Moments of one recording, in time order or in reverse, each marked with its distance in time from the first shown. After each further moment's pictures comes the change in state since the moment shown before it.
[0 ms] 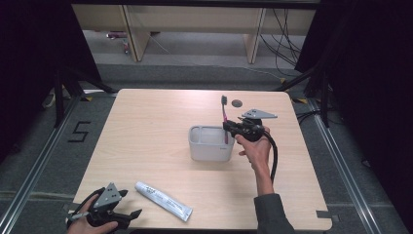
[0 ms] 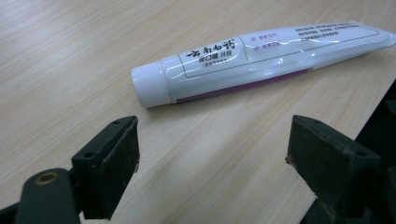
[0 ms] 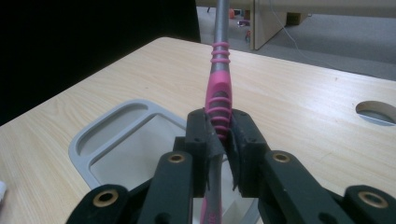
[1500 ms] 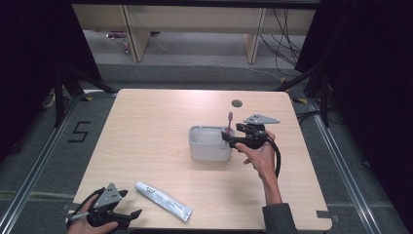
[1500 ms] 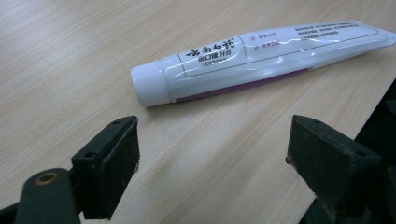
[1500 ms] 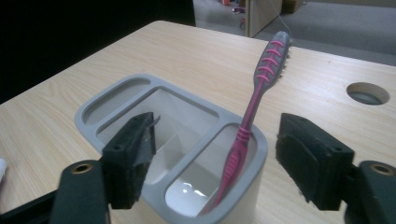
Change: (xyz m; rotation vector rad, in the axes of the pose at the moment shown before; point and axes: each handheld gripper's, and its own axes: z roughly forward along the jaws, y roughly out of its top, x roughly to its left) left arm 0.000 0.000 0.000 0.008 0.003 0.010; right arm 0.009 -0.008 -0.018 0.049 -0.036 -0.015
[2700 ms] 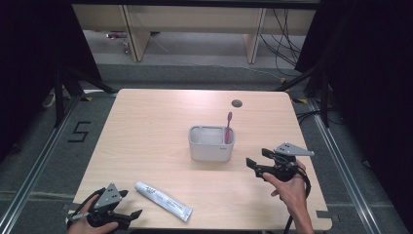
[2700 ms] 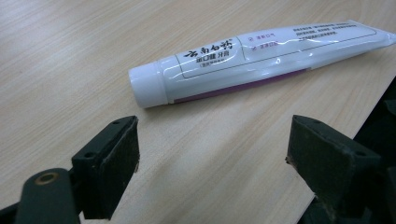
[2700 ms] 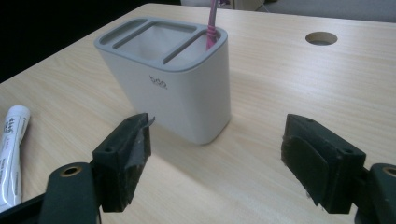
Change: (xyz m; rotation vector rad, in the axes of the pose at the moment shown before) left arm -0.002 0.000 0.000 -0.008 0.000 -0.012; right arm -0.001 -0.065 -0.088 0.012 -0.059 0.043
